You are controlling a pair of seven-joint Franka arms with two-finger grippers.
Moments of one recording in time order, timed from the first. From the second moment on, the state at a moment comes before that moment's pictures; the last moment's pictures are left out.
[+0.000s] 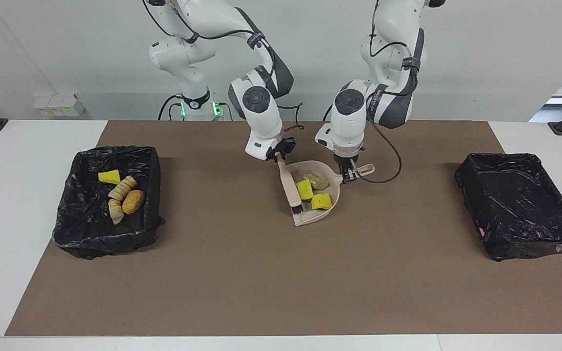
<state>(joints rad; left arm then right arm) -0.52 0.13 -0.02 -2.07 0.13 2.10 0.85 0.42 0.15 0.16 -2.08 0.28 2.07 0.19</state>
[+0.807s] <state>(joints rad) -0.50 0.13 -0.02 -2.07 0.12 2.10 0.89 0.34 0.04 0.16 -2.08 0.15 1.90 0.28</state>
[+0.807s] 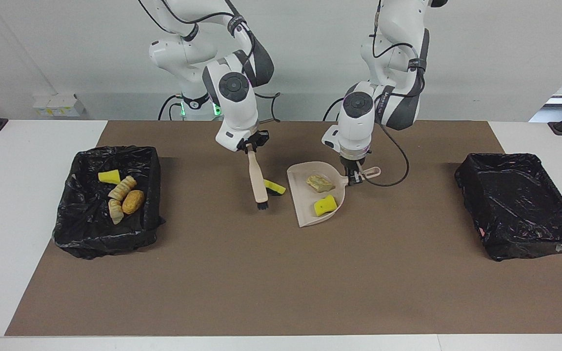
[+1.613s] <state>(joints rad) -0.50 0.13 -0.02 -2.07 0.12 2.10 0.89 0.43 0.04 0.18 -1.99 0.56 2.04 0.31</state>
